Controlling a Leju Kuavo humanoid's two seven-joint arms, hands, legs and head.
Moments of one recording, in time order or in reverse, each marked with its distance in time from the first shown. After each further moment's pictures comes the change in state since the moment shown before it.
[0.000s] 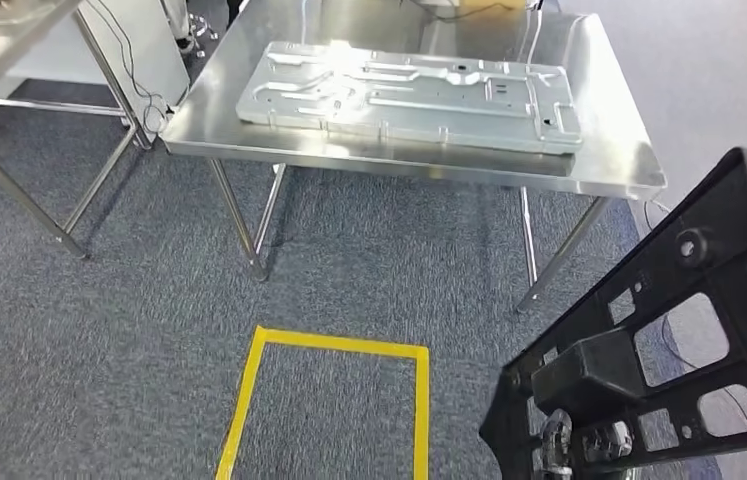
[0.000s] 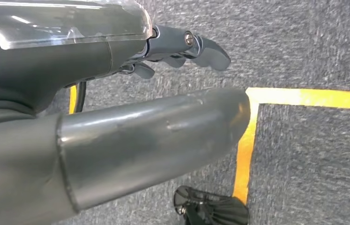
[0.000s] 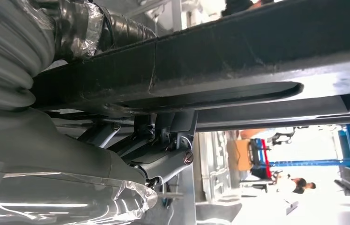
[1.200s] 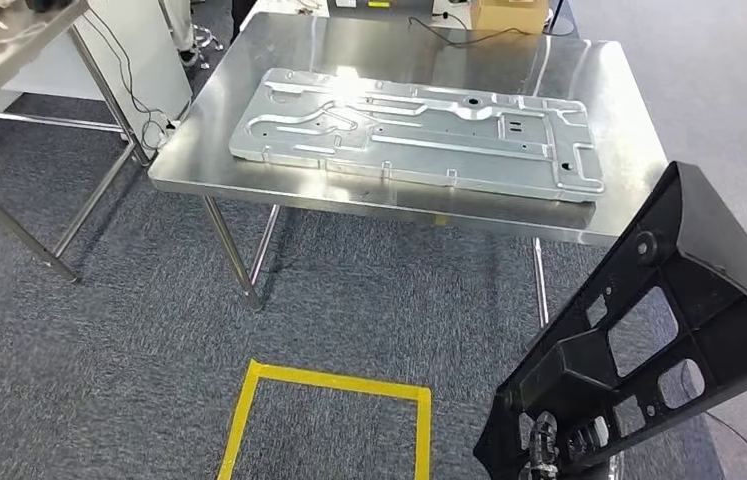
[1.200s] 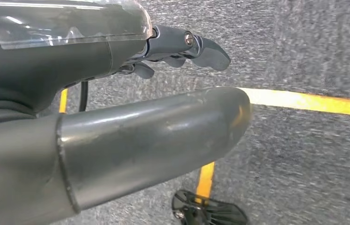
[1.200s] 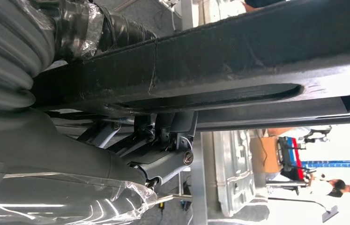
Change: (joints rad) left arm 0.002 0.002 0.025 0.000 -0.014 0.003 0.019; right arm -0.002 -0.048 0.060 0.046 0.015 -0.126 0.059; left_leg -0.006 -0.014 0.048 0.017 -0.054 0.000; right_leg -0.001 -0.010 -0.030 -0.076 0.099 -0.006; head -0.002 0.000
